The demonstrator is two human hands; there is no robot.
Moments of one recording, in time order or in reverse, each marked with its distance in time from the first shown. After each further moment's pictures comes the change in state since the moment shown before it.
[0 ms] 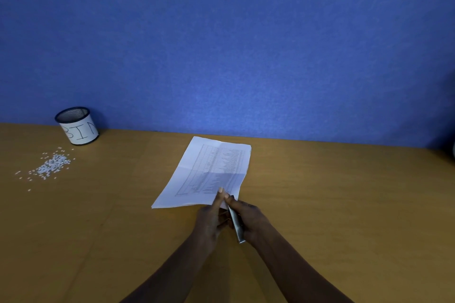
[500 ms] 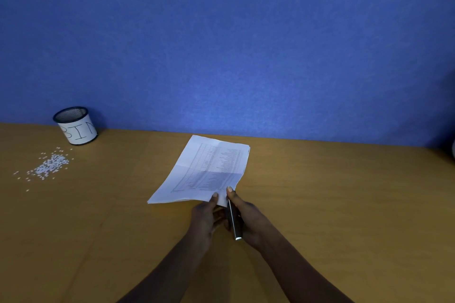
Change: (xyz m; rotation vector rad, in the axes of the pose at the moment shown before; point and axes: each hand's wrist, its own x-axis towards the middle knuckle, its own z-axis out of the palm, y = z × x) left_hand 0.004 0.004 -0.005 0.029 0.078 0.019; right_hand -0.011 -0.007 -0.003 -0.062 -0.114 0.008
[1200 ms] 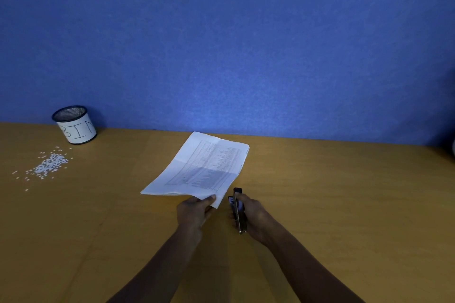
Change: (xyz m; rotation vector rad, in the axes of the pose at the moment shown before) left_hand -0.002 0.016 -0.013 -0.055 0.130 0.065; right_hand 0.002 -0.008 -0.002 -0.109 0.158 0.047
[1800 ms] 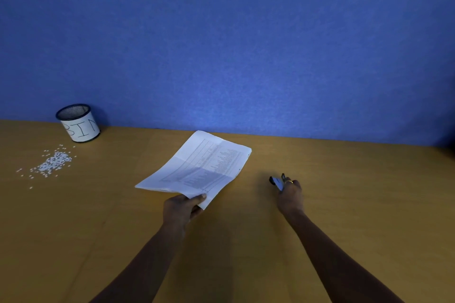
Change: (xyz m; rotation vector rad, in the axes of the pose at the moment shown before) left_hand 0.012 0.014 -0.029 0.125 0.038 0.056; right_hand 0.044 -0.016 -0.075 -0.992 0.632 -0.328
